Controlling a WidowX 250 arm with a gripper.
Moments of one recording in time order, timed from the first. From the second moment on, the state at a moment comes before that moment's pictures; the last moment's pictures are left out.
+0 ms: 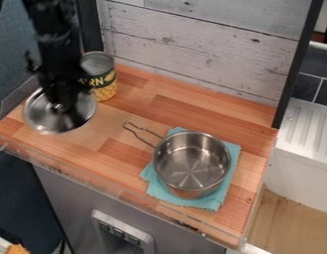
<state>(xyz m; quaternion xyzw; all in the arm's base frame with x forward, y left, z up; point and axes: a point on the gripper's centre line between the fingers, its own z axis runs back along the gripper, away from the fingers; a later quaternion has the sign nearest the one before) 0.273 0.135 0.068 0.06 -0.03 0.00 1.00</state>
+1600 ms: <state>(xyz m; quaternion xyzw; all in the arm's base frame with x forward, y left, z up) 0.280 -0.051 0.040 0.02 -0.02 -0.24 0.97</state>
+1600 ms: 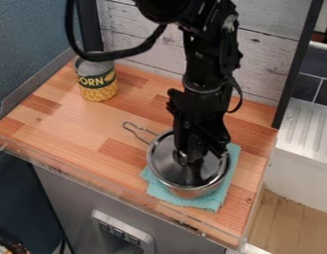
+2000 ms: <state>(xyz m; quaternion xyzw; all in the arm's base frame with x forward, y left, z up) 0.284 -0.053 0.036 0.00 -0.02 -0.25 0.97</state>
